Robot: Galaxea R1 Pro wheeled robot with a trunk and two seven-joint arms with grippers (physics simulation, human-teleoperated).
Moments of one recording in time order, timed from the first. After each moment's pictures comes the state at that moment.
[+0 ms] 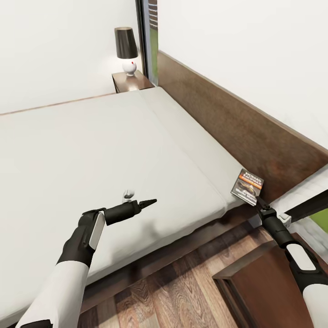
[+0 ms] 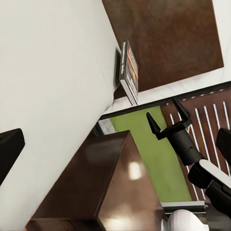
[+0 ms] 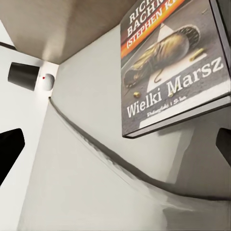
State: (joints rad) left arm -0.74 -0.09 0.19 -1.00 0.18 0.76 -0.97; right arm -0.66 -0.30 -0.35 -0.63 -1.07 0.26 0.65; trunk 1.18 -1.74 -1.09
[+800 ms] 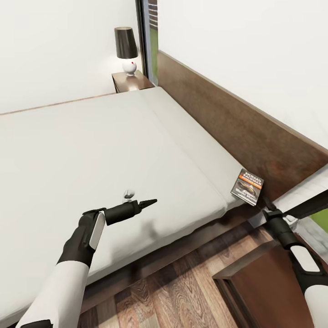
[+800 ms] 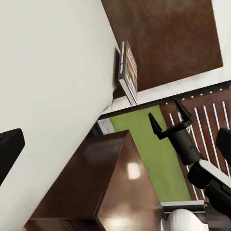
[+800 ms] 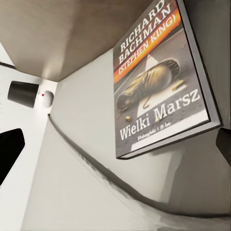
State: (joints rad) left arm -0.74 -0.09 0.19 -1.00 0.18 0.77 -0.97; right arm -0.66 -0.30 -0.42 -0.62 -1.08 0.25 0.64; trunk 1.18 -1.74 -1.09
